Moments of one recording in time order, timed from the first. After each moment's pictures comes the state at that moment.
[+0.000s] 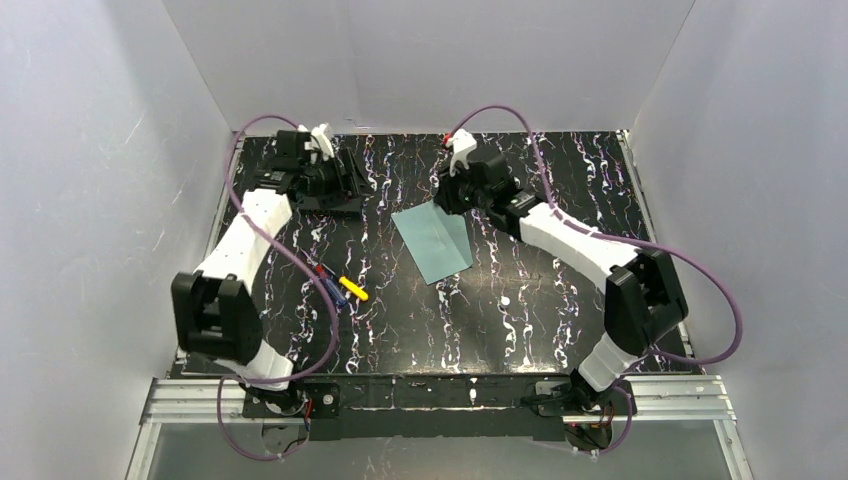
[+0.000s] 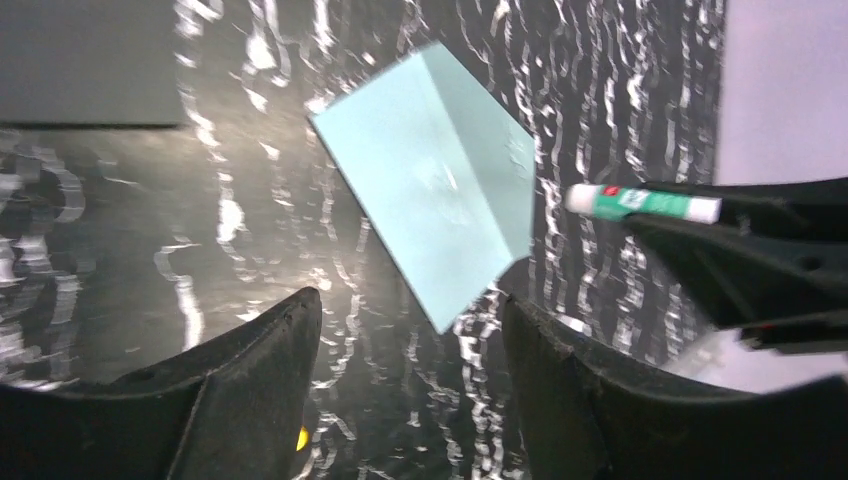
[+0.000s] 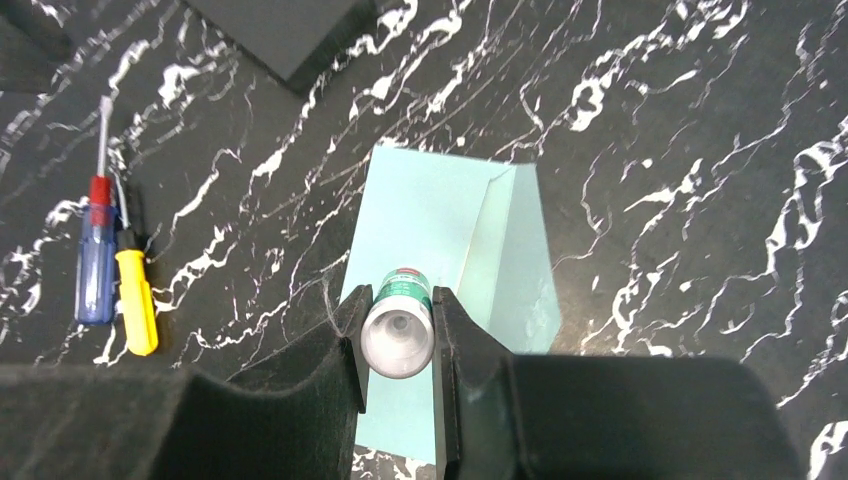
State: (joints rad) left arm -0.15 1.49 1.34 -0.57 0.36 -0.37; right arm 0.63 1.62 1.27 -0.11 -0.12 0.12
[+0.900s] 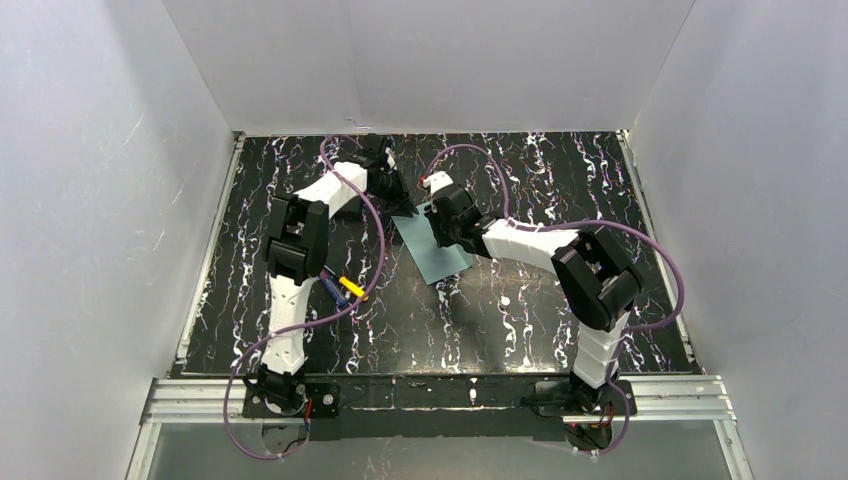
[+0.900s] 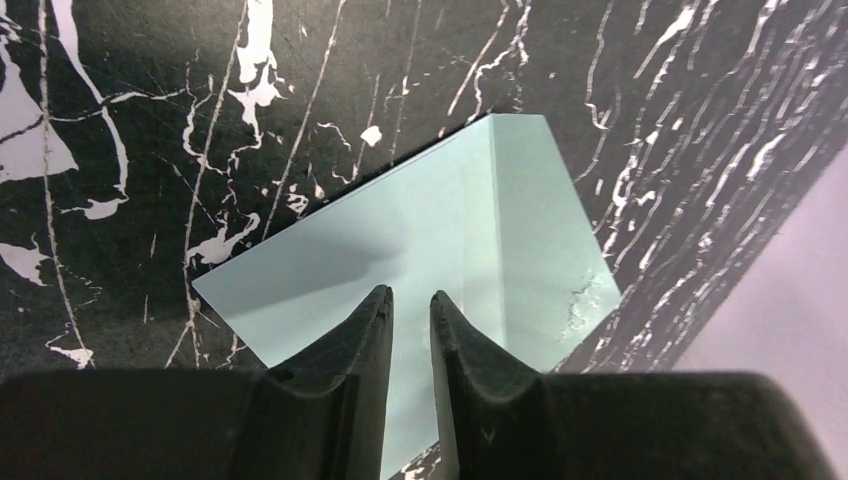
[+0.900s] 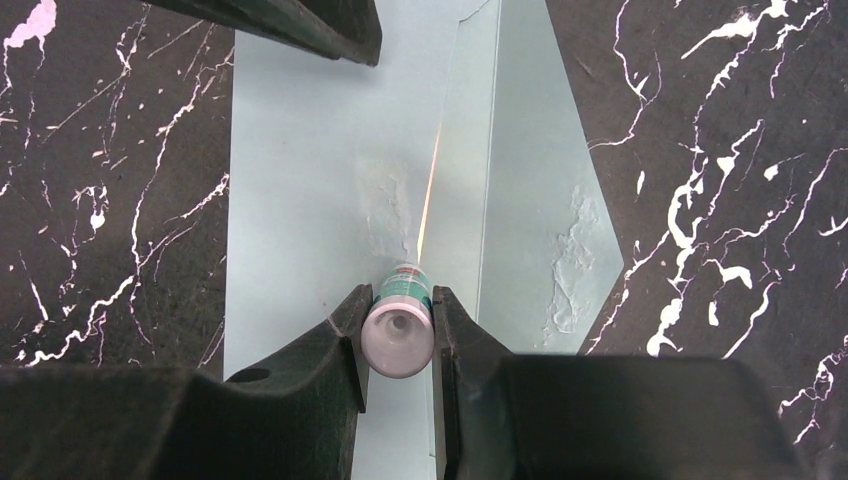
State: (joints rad) left arm -0.34 2.26 1.80 -0.62 0.38 -0.70; right arm 0.76 1.85 1.19 -0.08 0.17 0.14
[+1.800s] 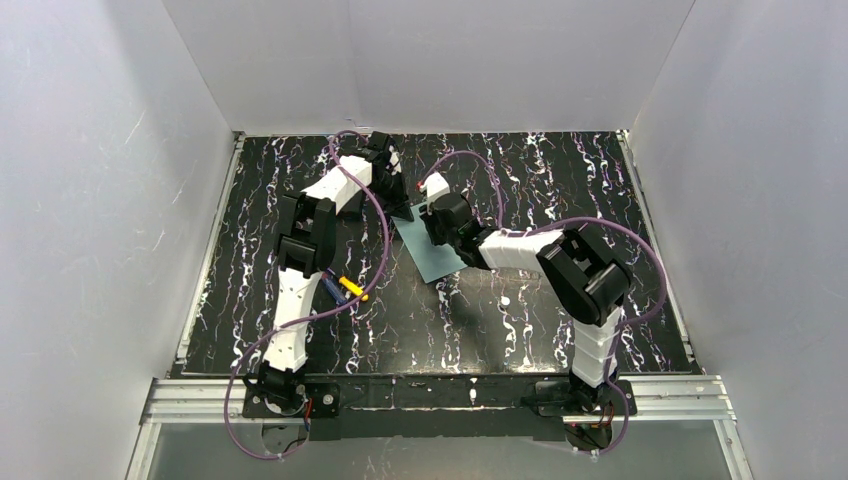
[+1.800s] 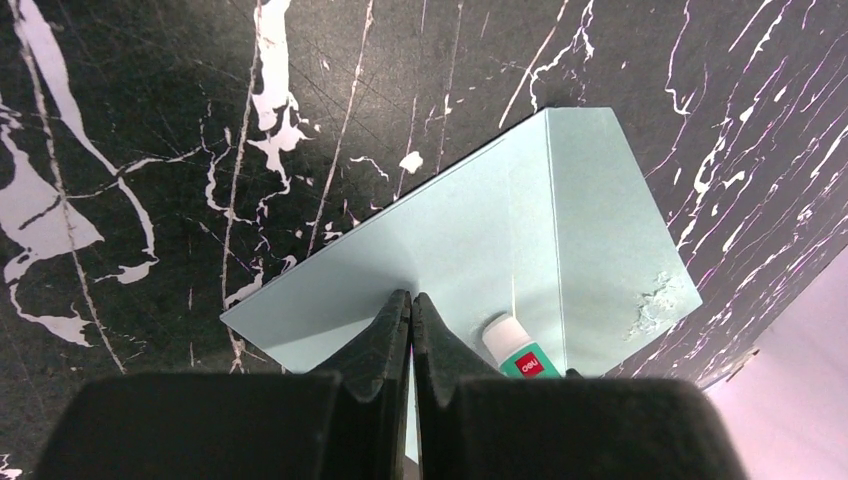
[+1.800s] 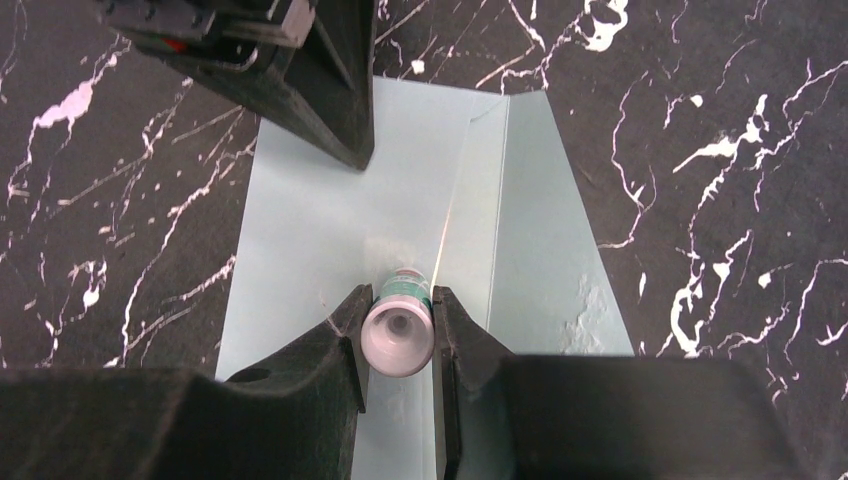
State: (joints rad) left arm -0.35 2.41 2.01 -0.83 0.36 -0.53; right arm 0.76 1.90 1.08 0.29 0.18 0.05
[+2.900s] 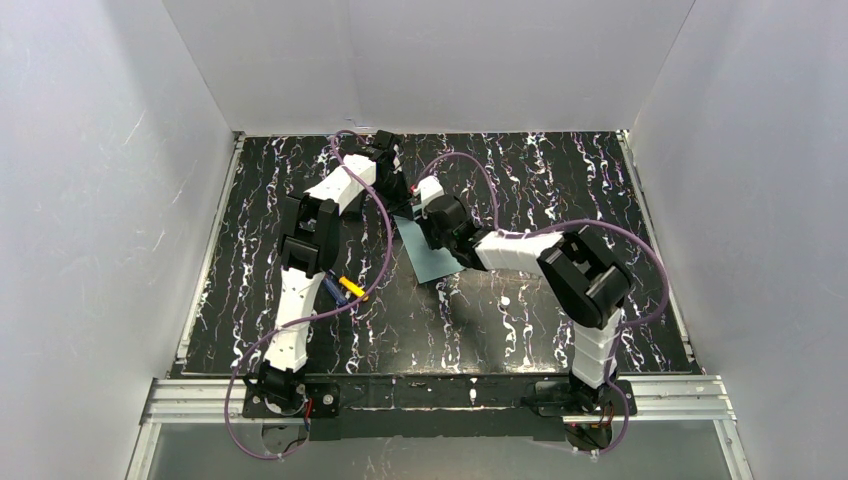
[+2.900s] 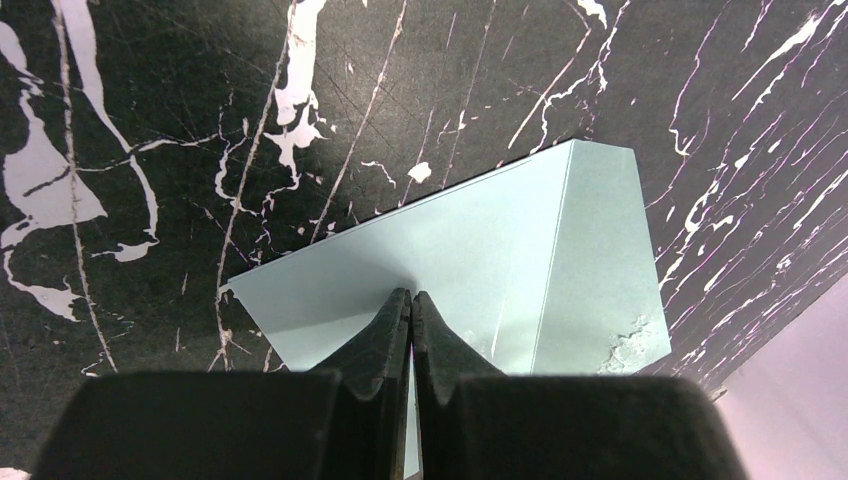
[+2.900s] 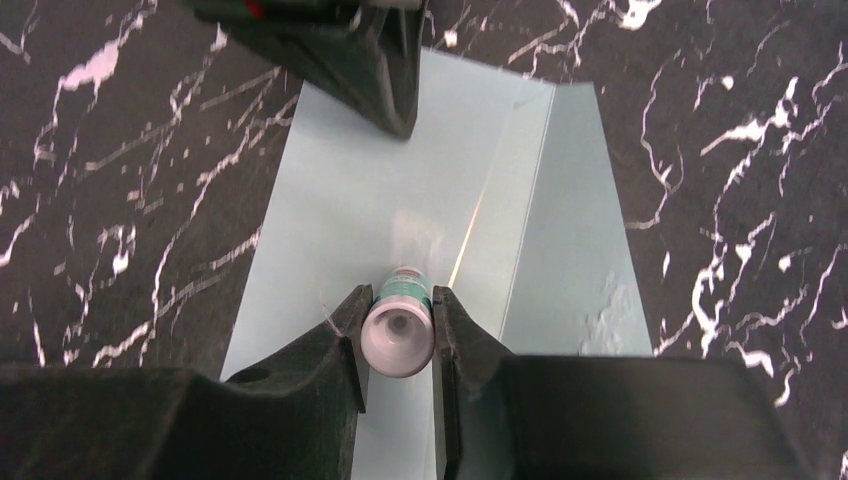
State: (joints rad) left arm -0.36 2.43 2.06 -0.87 0.29 -0.63; right arm 0.80 1.88 1.09 0.20 0.19 0.05
